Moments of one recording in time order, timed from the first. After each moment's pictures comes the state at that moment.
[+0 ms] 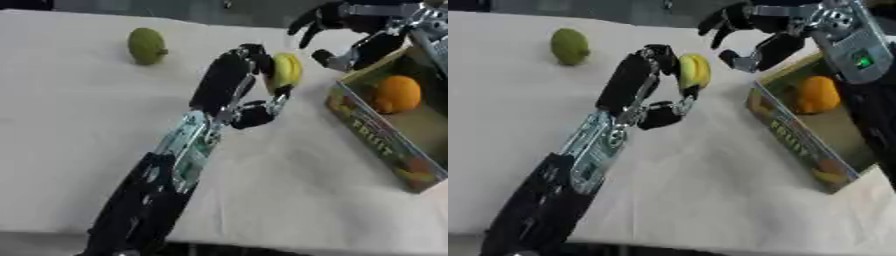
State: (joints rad) left arm -0.78 -0.16 -0.40 -1.24 -0.99 -0.09 0.24; right arm -0.81 -0.61 0.16 -1.38 0.08 -0.27 0.88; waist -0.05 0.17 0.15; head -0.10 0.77
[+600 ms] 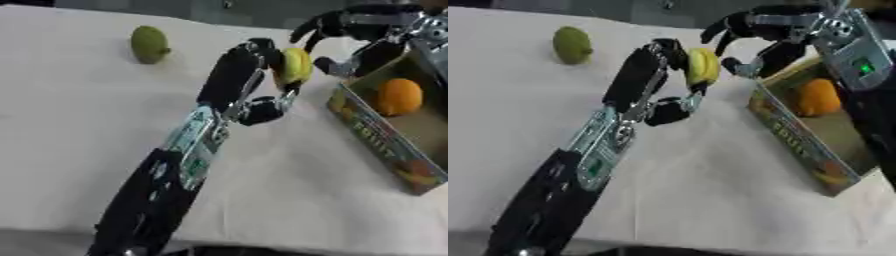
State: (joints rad) left arm -0.81 -0.17 -0.39 -1.23 -1.02 -0.08 0.25; right arm -0.79 -0.61 0.17 -1.40 0.00 -0.25 0.90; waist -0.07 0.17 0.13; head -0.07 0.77
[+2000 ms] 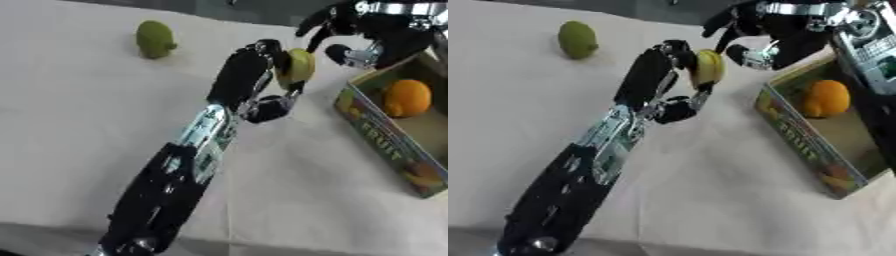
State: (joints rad) left arm -0.83 -0.17 -0.37 -1.18 -1.09 -0.07 0.30; right arm -0.78 -0.61 0.18 -1.47 -0.06 -0.15 0.91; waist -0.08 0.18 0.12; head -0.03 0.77
